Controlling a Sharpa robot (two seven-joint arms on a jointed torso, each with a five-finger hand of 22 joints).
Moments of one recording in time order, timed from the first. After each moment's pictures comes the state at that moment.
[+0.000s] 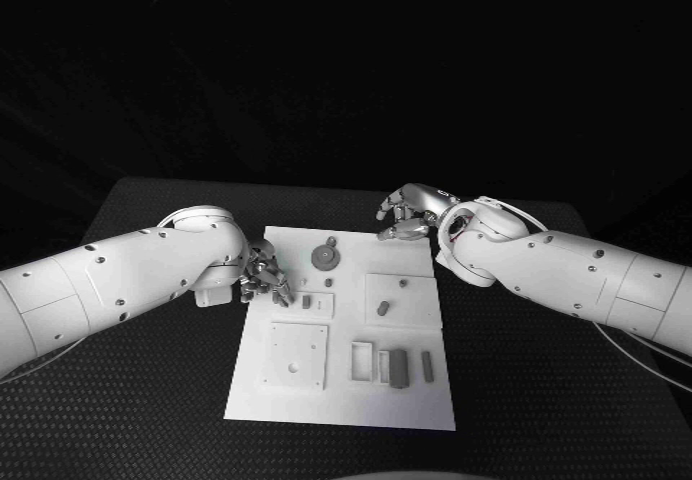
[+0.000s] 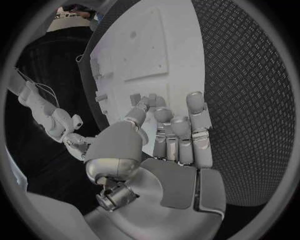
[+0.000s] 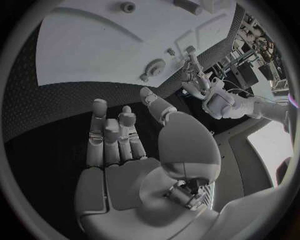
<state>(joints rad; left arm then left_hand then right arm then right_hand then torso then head) 1.36 -0.57 -0.16 1.23 -1.05 0.31 -0.56 0.96 0.01 0.36 -0.29 0.05 1.12 0.02 0.39 0.78 1.29 -0.09 0.97 0.88 1.19 -0.18 1.44 0.54 0.01 1.31 -0.26 0.48 1.31 1.15 -0.71 0.08 1.30 -1.42 -0.33 -0.15 1.07 -0.15 0.56 -0.28 0.05 0.86 0.15 0.22 0.51 1.07 0.04 1.18 0.95 1.03 -0.05 1.57 0.80 0.25 1.05 0.05 0.73 1.31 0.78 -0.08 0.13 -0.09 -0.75</state>
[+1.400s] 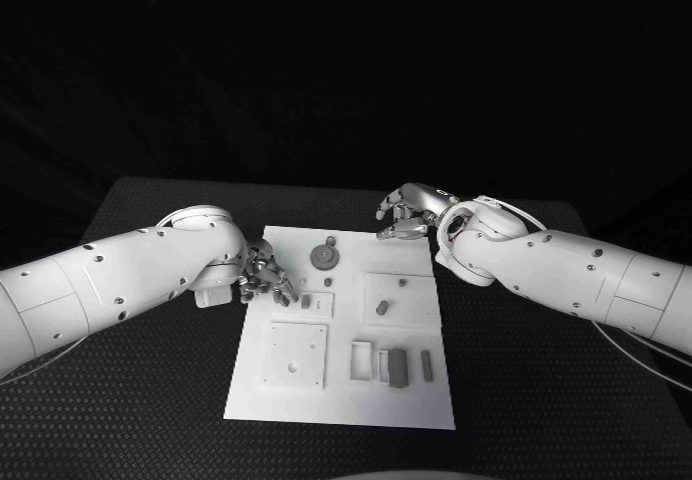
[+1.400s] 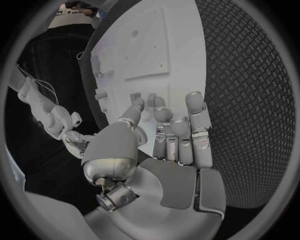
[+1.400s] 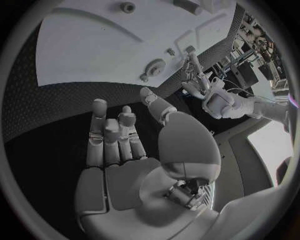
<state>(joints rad) 1.36 -0.57 -0.16 1.22 -1.02 0.30 -0.57 0.83 -0.07 0.31 -0.23 0.05 1.10 0.02 0.36 0.76 1.29 -0.09 0.97 0.88 1.19 -0.18 1.44 0.54 0.01 1.31 -0.26 0.48 1.31 1.15 -0.71 0.08 1.30 -1.42 -0.33 -0.15 1.07 -0.15 0.56 -0.28 0.05 0.86 0.15 0.22 0.51 1.07 0.04 1.18 0.95 1.03 -0.06 1.57 0.80 0.25 1.05 0.05 0.73 1.31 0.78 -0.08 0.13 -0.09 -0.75</state>
